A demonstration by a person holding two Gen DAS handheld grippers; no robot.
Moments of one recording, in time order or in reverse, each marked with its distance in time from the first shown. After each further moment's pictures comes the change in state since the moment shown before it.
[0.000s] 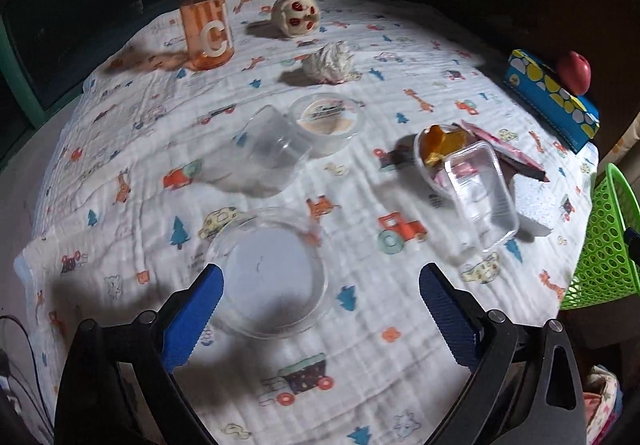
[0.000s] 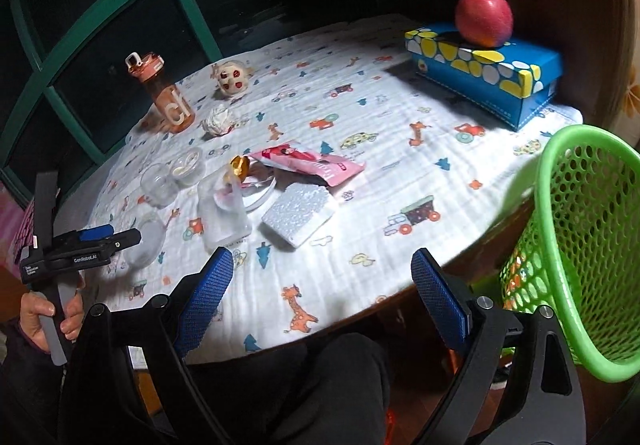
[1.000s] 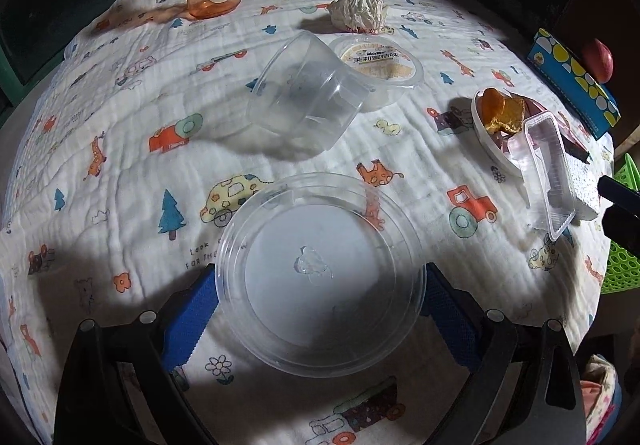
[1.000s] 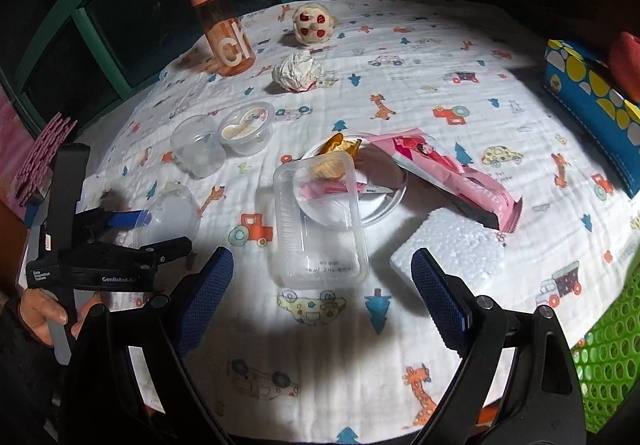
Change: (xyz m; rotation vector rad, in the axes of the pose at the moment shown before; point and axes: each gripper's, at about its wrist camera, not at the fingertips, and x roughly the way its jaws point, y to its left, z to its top) left arm 0.057 0.034 -0.004 -0.002 0.089 -0.064; right arm 0.108 0.099 0.026 -0.216 0.137 0.087
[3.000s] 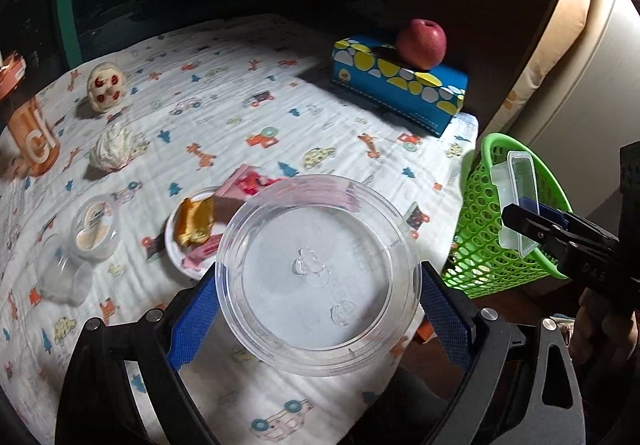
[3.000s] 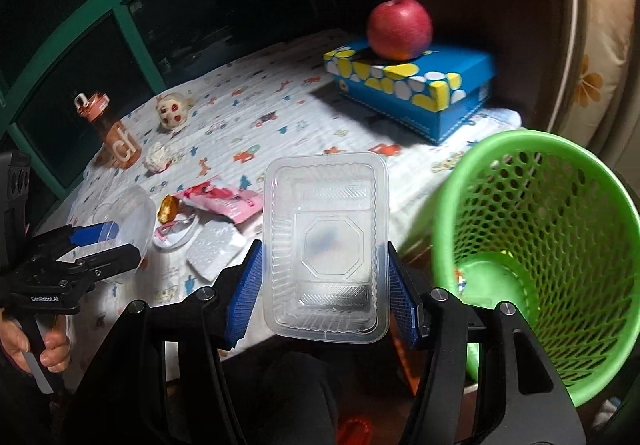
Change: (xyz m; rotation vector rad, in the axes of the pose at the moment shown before) left arm -0.068 -0.220 0.043 0.302 -0.121 -0.283; right arm -0.143 -0.157 -0.063 0.332 -0.191 -0.248
